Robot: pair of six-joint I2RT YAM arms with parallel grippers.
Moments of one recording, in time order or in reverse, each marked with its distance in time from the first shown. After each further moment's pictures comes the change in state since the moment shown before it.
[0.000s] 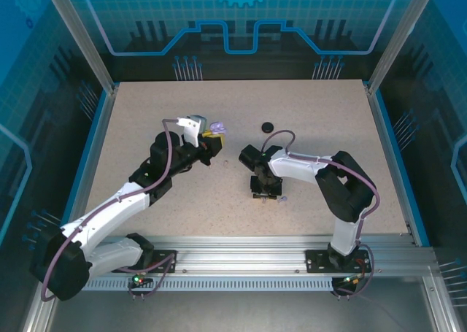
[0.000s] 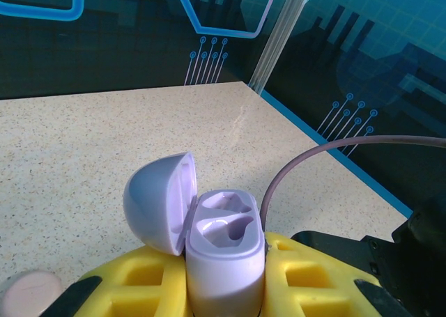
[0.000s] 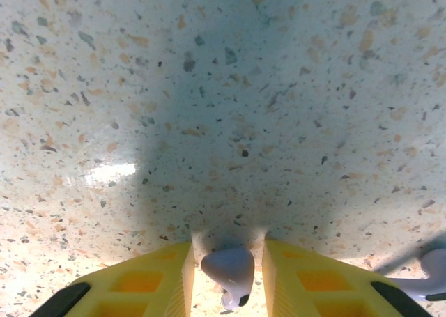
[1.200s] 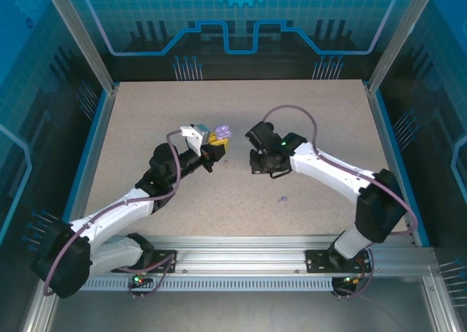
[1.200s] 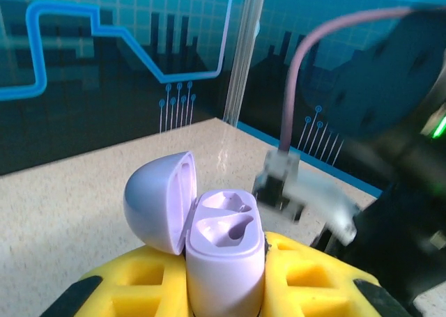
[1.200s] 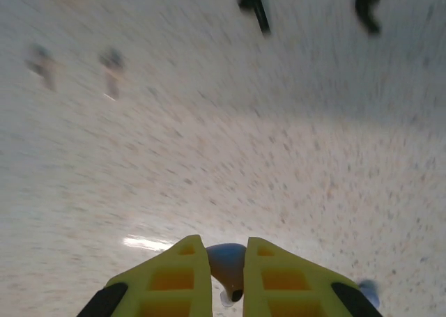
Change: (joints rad) left arm -0.026 0.023 -0.151 0.364 0.059 0.168; right arm -0.018 -0.279 0.135 0.043 0.130 -0.226
